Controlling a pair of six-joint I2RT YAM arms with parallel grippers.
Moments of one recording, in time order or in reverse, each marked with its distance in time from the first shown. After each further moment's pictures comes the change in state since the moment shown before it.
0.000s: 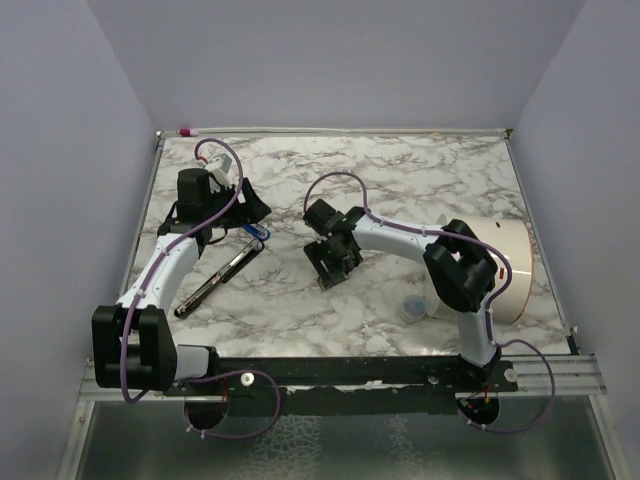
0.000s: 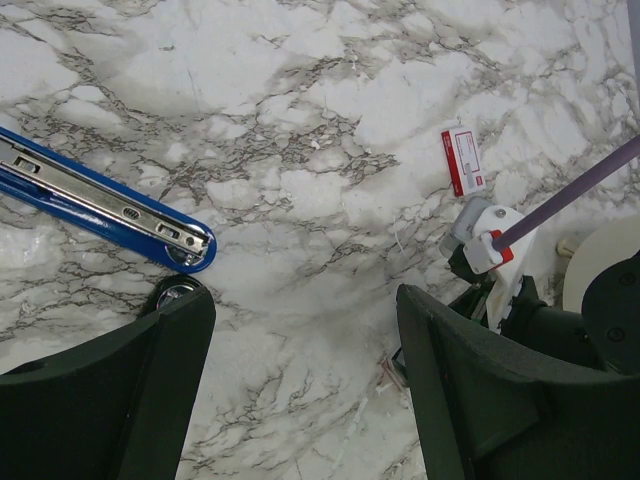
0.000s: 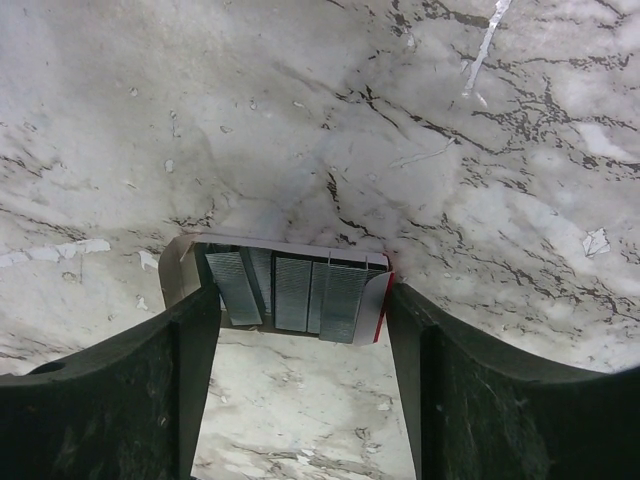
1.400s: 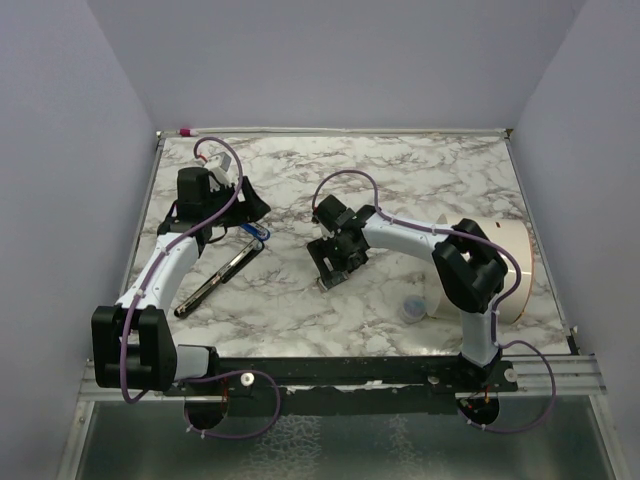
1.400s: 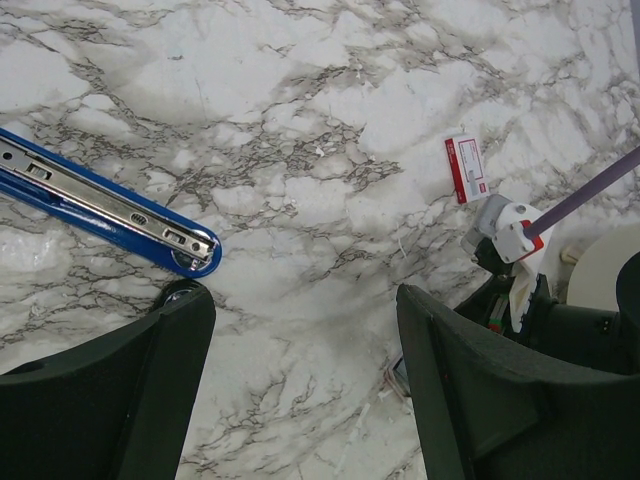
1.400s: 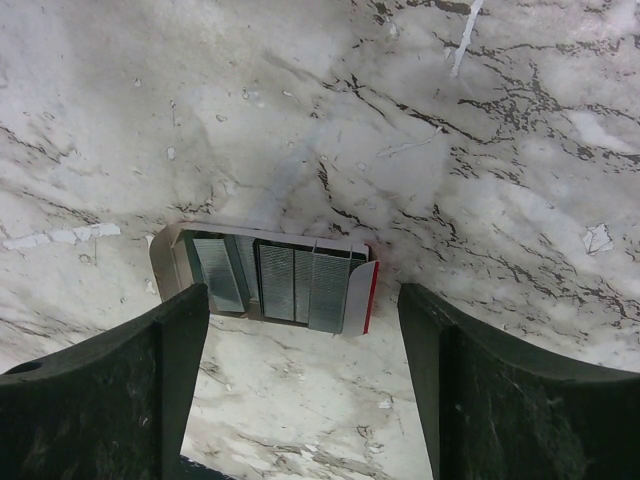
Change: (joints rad) left arm -0.003 0.000 0.010 -0.002 -0.016 0.000; right arm -0.045 -0.050 -0.066 0.059 -0.087 -0.001
